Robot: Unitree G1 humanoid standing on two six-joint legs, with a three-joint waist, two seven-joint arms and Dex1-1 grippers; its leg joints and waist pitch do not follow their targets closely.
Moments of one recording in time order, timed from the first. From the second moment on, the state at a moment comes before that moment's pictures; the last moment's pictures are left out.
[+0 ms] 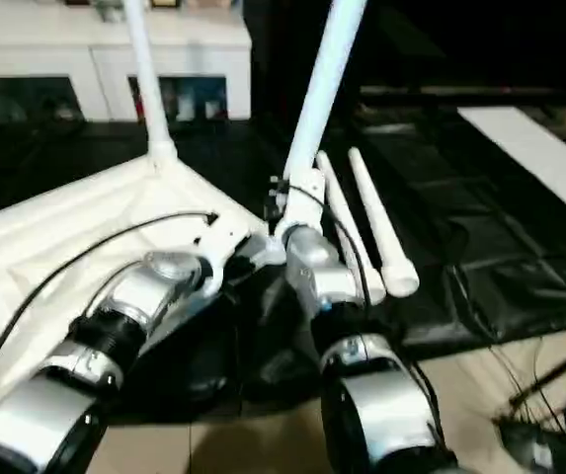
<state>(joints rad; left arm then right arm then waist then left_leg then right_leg) -0.77 0.09 -0.21 0.81 0.10 0.41 -0.53 -0.82 0.10 -0.08 0.97 0.15 0.15 -0.03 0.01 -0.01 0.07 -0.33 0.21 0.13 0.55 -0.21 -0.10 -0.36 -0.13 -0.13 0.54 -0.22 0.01</state>
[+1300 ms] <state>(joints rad) -0.79 0.10 -0.21 0.80 0.10 0.38 -0.57 -0.82 0.05 -0.06 0.98 0.10 0.03 0.07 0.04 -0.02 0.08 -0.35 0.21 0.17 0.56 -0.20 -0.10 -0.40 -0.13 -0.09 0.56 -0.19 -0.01</state>
